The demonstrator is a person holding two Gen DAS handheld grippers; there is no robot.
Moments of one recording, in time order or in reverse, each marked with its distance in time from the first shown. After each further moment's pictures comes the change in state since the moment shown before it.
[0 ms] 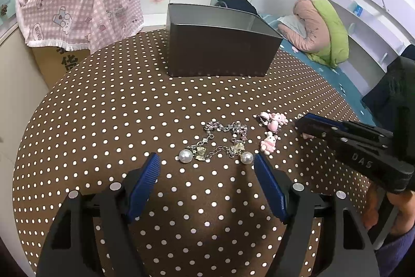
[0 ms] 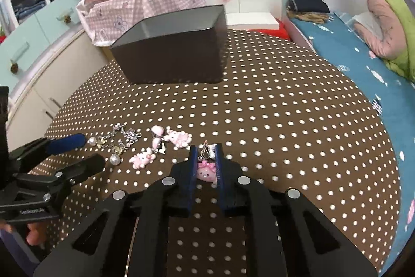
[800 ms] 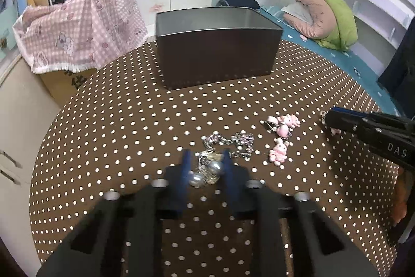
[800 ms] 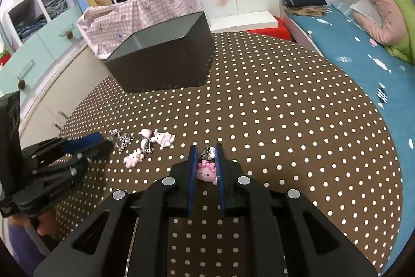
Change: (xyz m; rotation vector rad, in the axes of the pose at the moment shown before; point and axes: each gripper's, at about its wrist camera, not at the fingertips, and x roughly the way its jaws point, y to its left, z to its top) left arm 0.014 -0.019 0.010 0.102 -0.002 0.119; right arm -0.010 -0.033 -0.007 0.061 -0.024 0.069
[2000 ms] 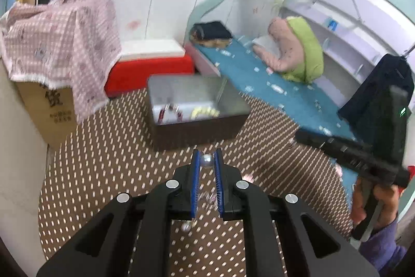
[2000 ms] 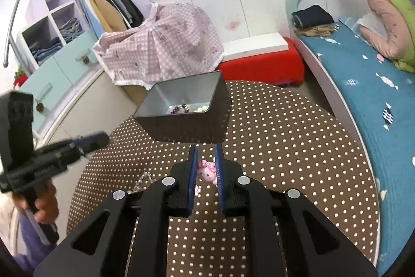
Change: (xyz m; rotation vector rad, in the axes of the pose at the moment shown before) left arm -0.051 0.033 0.059 -0.057 -0.087 -0.242; right arm -0.045 0.008 0.059 0.008 -0.098 0.083
